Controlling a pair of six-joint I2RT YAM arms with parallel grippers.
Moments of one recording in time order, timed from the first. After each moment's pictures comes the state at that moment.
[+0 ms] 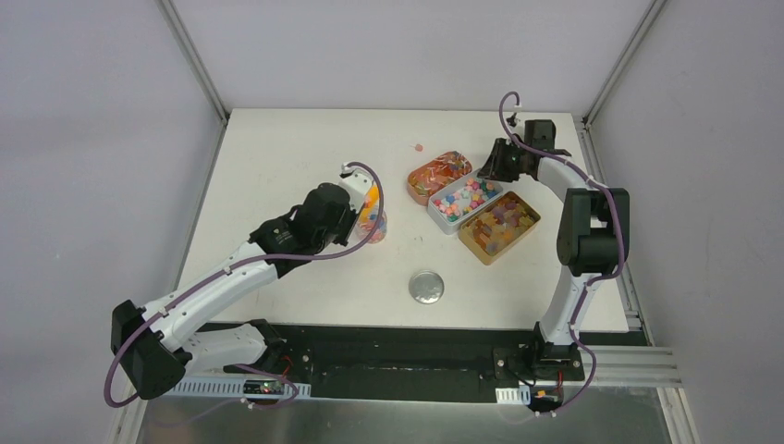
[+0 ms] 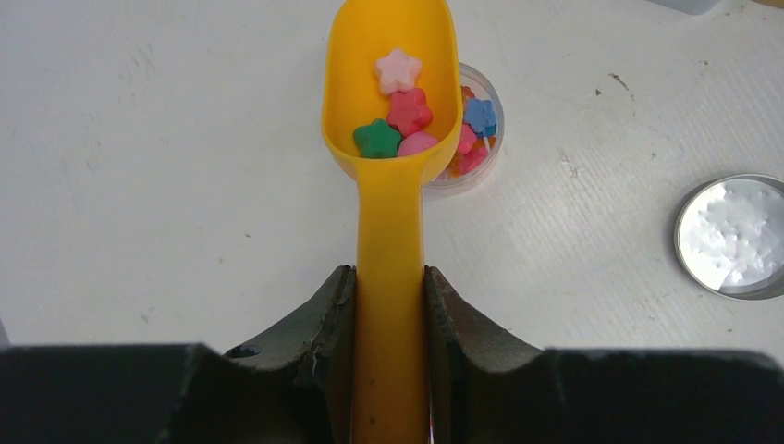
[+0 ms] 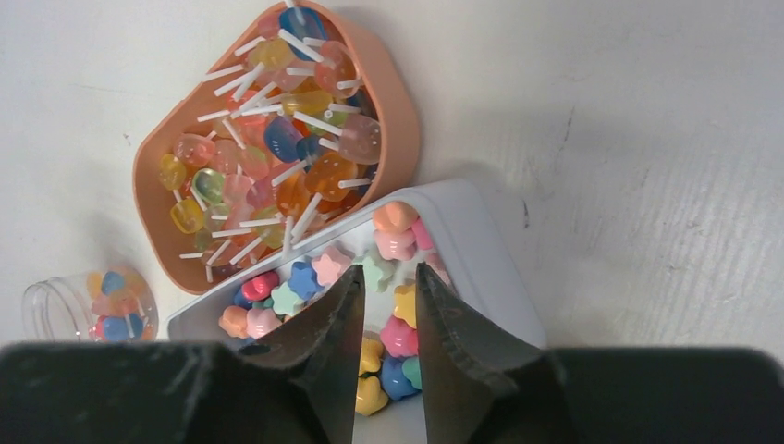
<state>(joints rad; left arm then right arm) -0.78 1.09 0.94 -0.52 -0.34 -0.04 0.04 1.96 1.41 -0.32 -0.44 0.21</state>
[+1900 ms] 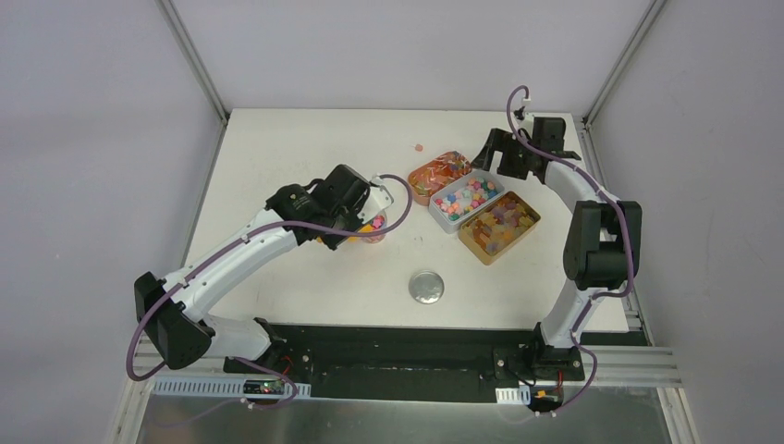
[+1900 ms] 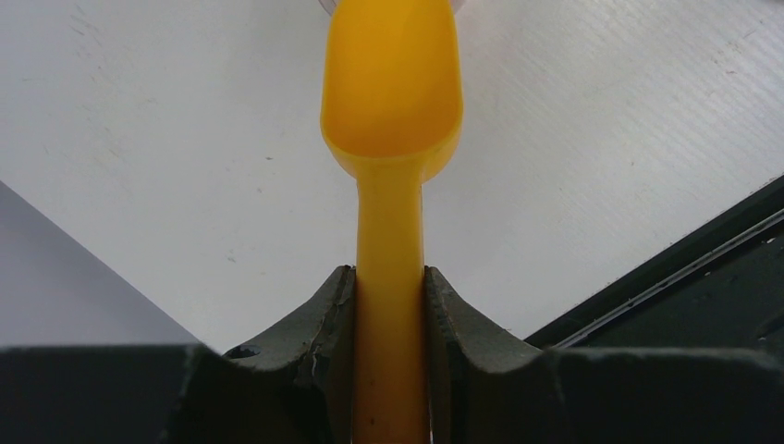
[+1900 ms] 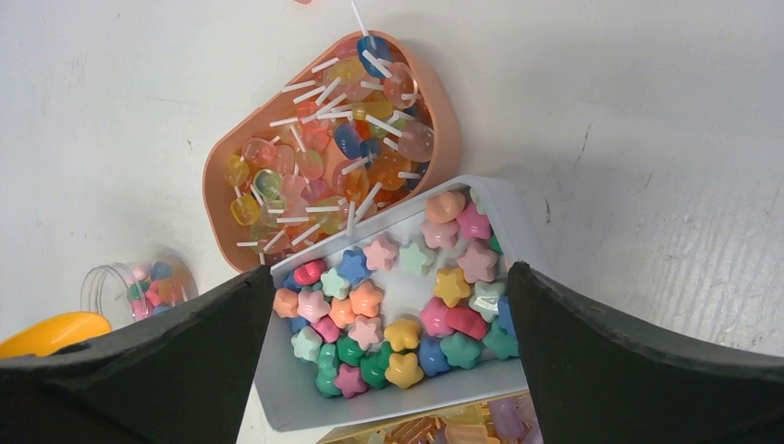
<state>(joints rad) -0.77 1.30 1.27 -1.05 -0.21 0.26 0.03 1.83 1.35 -0.27 -0.49 0.23</state>
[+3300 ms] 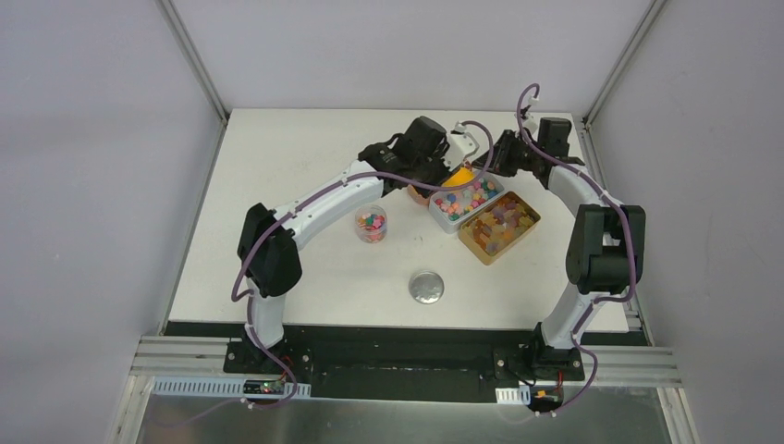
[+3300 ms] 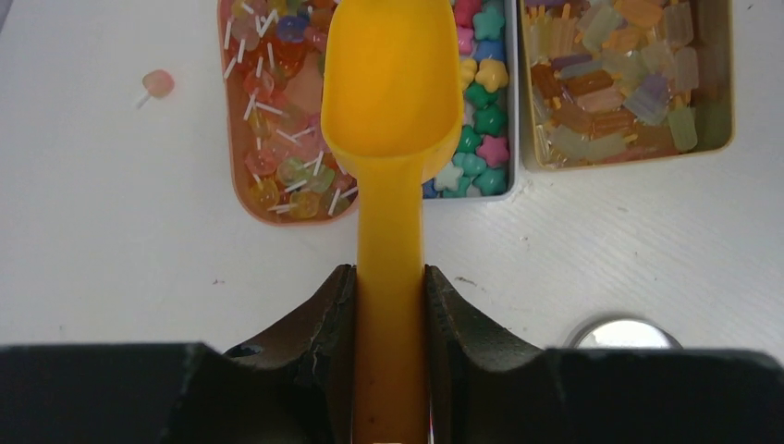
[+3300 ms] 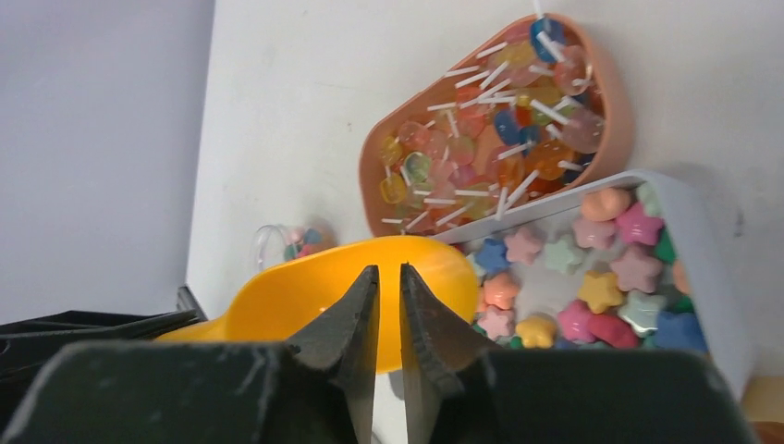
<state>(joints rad) -0.81 1.92 1.82 -0.66 0.04 0.21 0.01 1.80 1.30 -0.16 -0.76 0.42</state>
